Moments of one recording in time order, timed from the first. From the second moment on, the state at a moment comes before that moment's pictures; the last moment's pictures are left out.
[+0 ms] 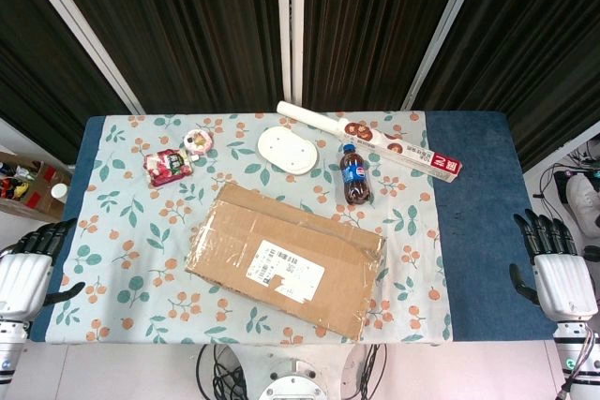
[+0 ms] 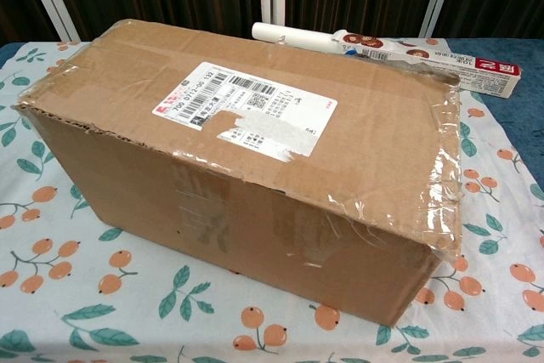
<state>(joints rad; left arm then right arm) -0.11 -1.07 -0.02 -1.62 1.54 1.47 0.05 0.07 -1.10 0.07 -1.66 -1.49 1.48 -0.12</state>
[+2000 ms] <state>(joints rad) -0.73 -1.07 -0.25 -1.85 1.43 0.90 -0.06 0.04 -1.16 0.04 -1.47 -1.48 1.47 0.01</state>
